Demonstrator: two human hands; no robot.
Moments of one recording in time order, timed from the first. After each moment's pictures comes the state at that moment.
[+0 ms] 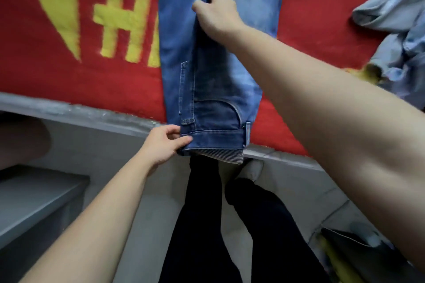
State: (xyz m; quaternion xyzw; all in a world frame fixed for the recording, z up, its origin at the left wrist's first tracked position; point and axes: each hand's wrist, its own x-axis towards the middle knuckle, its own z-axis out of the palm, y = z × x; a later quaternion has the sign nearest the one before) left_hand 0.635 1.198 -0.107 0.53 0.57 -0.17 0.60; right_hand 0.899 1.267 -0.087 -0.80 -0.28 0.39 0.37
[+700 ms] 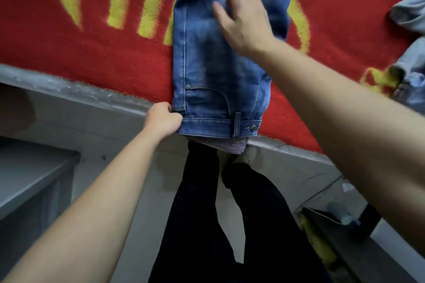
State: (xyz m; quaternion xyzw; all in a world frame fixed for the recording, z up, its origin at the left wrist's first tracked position) left_hand 0.622 1.243 -0.139 0.60 0.61 -0.26 0.44; right_hand 0.867 1.261 -0.116 -0.83 -0.46 0.27 0.19
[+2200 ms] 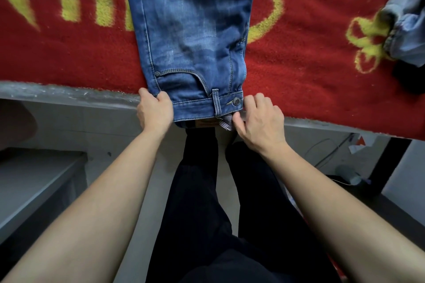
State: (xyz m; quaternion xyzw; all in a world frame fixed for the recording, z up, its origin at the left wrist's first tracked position) left_hand 0.646 1.204 -0.152 0.60 0.71 -0.13 0.35; right_hand 0.786 1.018 -0.123 -0.88 -0.42 0.23 -0.04
